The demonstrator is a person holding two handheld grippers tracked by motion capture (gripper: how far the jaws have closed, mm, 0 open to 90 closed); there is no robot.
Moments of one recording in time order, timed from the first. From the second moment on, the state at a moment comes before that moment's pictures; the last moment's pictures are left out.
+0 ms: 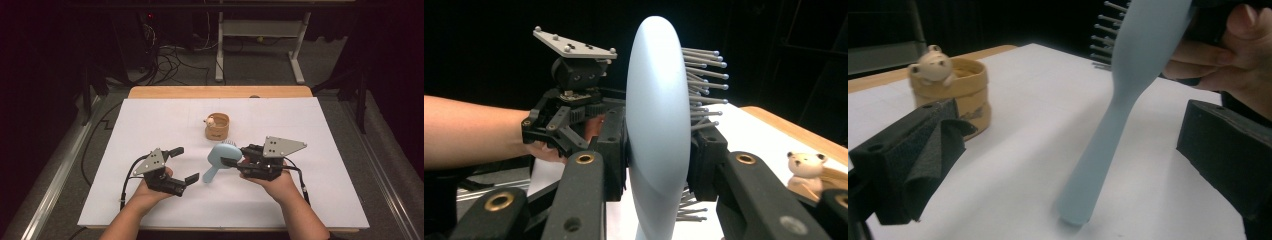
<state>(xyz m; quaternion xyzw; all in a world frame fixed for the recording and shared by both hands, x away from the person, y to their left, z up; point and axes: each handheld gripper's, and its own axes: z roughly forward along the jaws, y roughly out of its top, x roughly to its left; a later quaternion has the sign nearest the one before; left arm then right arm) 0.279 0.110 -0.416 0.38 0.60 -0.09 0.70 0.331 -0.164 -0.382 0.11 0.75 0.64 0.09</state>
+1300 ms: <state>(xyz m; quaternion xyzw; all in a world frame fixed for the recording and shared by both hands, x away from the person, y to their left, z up) 0.277 0.148 -0.433 0.33 0.61 -0.01 0.72 0.317 -0.219 -0.393 0.18 0.71 0.66 0.17</state>
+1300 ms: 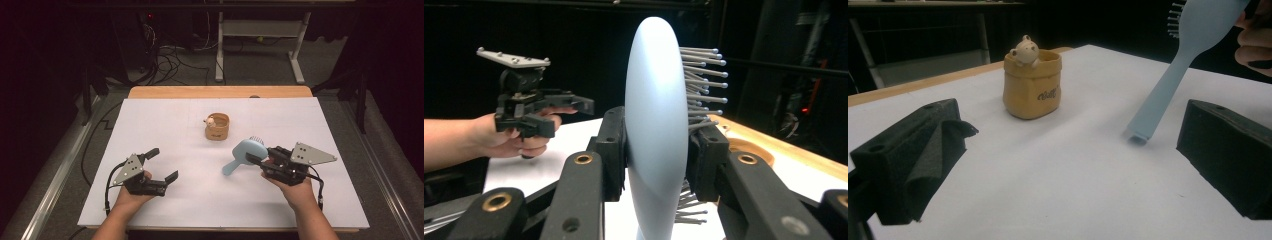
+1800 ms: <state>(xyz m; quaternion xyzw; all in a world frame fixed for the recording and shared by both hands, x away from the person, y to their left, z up) 0.282 0.153 -0.434 0.31 0.62 0.00 0.72 0.313 -0.239 -0.392 0.22 0.69 0.66 0.22</state>
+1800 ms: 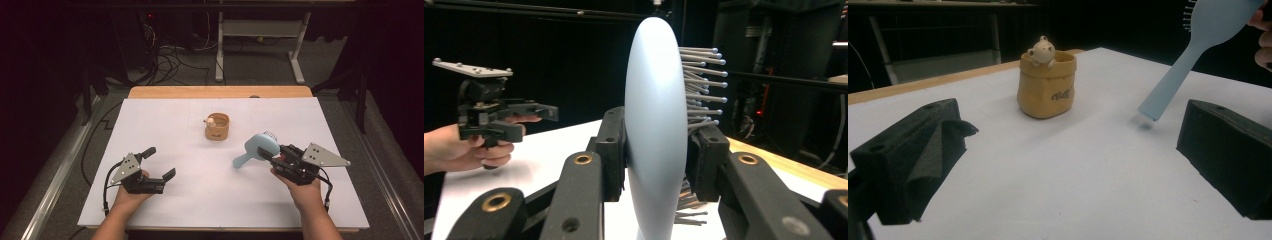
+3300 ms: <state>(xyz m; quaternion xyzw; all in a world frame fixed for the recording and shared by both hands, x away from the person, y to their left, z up) 0.284 0.154 -0.438 0.31 0.63 0.01 0.71 0.315 -0.258 -0.383 0.25 0.66 0.65 0.29</state>
